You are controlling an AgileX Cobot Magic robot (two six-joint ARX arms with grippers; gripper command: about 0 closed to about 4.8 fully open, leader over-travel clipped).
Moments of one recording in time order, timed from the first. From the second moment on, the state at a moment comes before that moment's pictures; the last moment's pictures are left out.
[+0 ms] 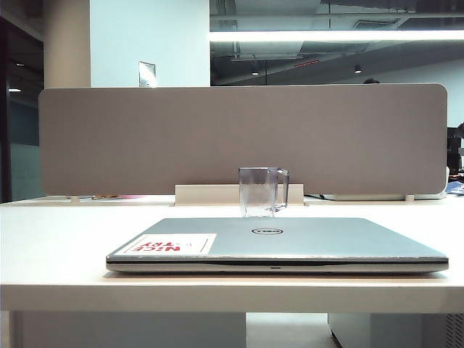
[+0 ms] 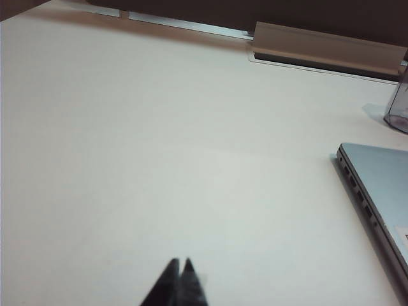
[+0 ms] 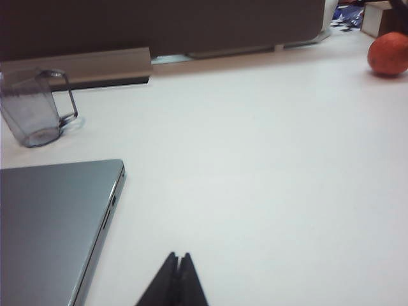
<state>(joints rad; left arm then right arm) 0.02 0.00 0.01 -0.17 0.04 -0.13 -0.01 0.09 0.03 -0.05 0.05 0.09</state>
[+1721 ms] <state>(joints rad) 0.01 0.00 0.00 -0.02 0.05 -0.06 -0.02 0.00 0.01 -0.17 0.04 0.08</state>
